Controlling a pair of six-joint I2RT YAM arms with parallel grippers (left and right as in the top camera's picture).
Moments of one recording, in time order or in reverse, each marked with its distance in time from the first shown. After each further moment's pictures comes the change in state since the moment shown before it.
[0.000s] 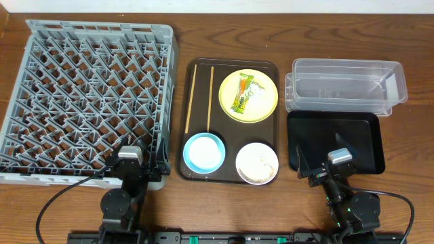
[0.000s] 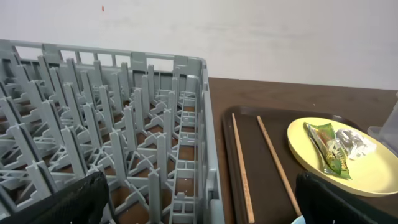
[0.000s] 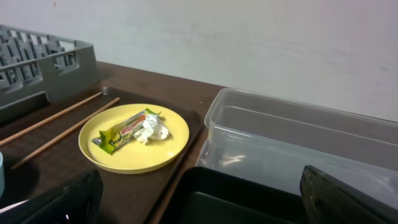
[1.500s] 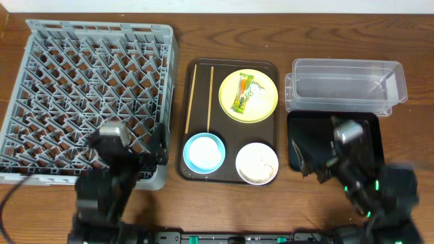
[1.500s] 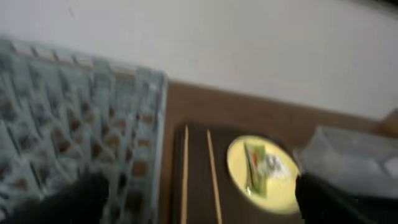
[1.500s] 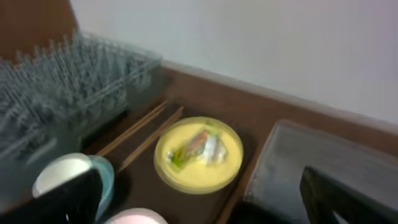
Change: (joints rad) left arm 0.000 0.433 0.545 -0.253 0.136 -0.183; right arm 0.000 0.503 0.658 -0.388 -0.242 0.023
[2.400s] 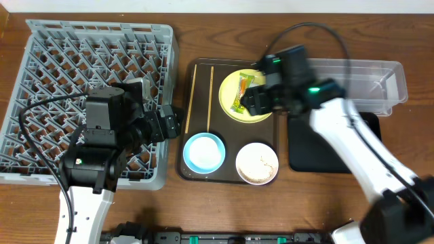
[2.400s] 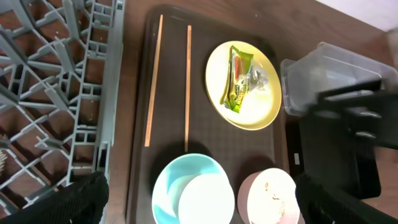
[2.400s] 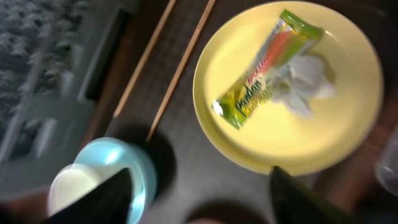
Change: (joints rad) left arm 0.000 0.579 0.467 -0.441 0.199 -0.033; right arm 0.266 1.146 0.661 -0.220 0.068 0.248
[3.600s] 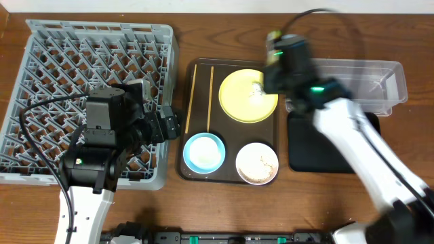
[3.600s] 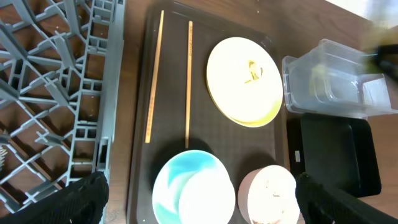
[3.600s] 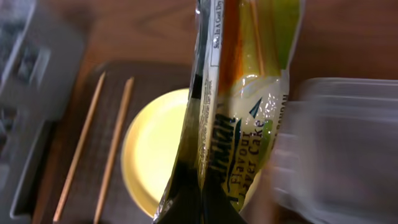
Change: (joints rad) left arm 0.000 0.000 0.000 -0.011 0.000 0.000; right arm -0.083 -0.098 0.028 0.061 0.340 0.170
